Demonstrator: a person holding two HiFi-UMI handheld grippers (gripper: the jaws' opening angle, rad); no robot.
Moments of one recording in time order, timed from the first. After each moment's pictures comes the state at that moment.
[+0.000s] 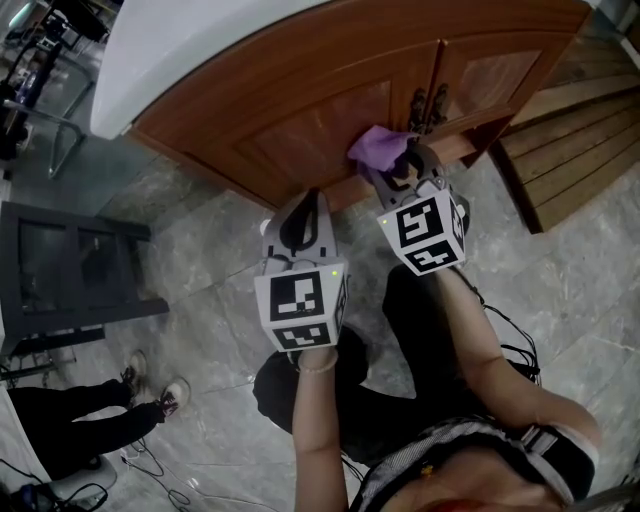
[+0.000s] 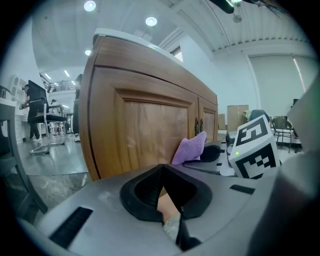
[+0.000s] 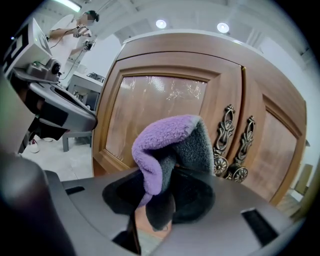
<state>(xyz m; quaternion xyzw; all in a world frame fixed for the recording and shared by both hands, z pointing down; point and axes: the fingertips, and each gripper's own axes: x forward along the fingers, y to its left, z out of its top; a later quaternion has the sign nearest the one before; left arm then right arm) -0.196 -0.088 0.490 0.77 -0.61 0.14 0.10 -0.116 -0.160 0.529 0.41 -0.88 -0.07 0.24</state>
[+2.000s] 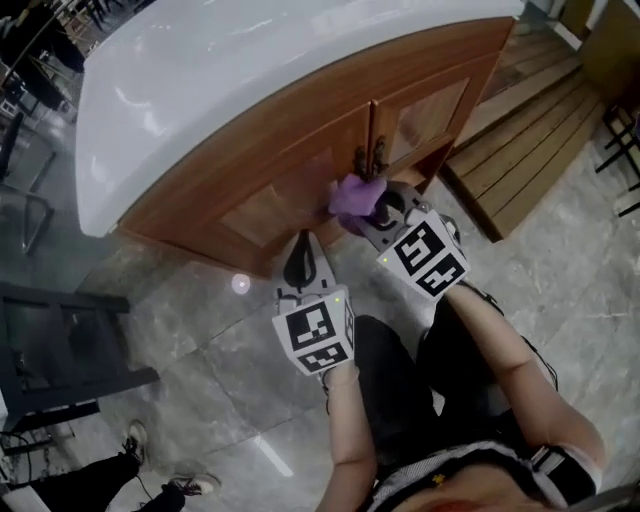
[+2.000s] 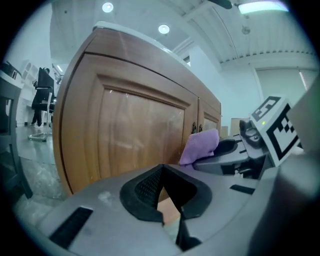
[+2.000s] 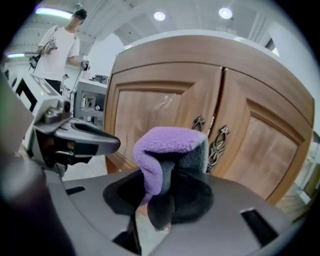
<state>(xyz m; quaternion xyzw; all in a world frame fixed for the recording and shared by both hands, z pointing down) -0.158 -0.116 0.498 0.77 -0.63 0.07 0.11 -0.080 -0.151 0.505 0.35 -0.89 -0.03 0.28</state>
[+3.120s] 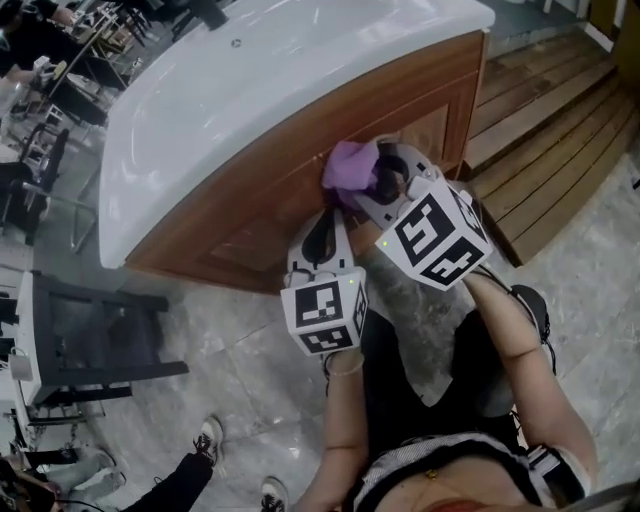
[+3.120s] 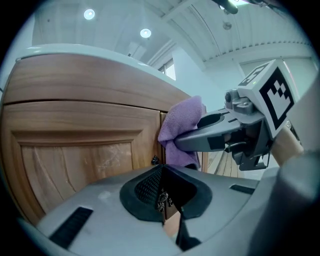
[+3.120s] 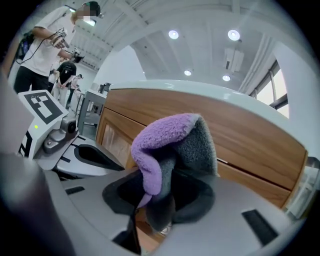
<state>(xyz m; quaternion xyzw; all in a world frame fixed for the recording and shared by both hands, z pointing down) -0.050 -0.163 0.425 0.80 -0.59 0.09 0.05 -0.015 -0.191 0.381 0.33 -0.91 -0.13 0.23</state>
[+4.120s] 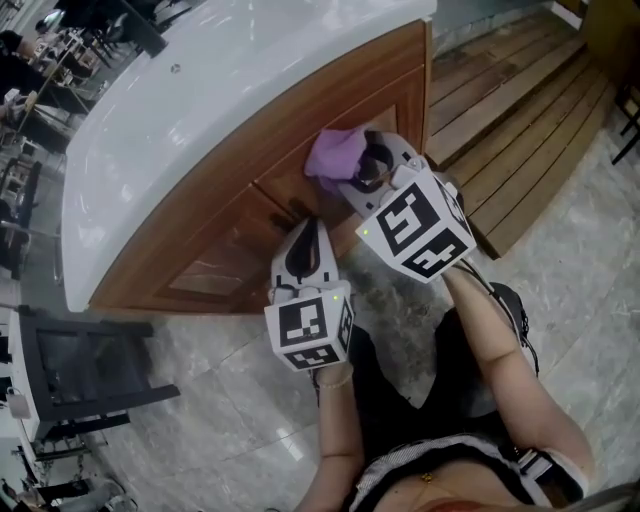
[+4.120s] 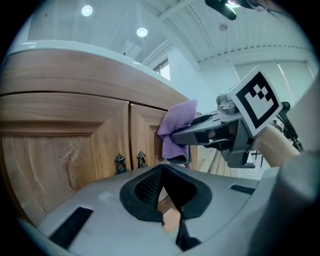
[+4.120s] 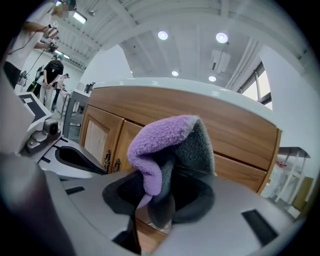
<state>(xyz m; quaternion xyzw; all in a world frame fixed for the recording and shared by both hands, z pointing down) 0.002 -0.176 0.433 0.82 -0.56 0.09 0.04 0.049 -0.231 0.381 0.40 -0.89 -0.11 0.21</state>
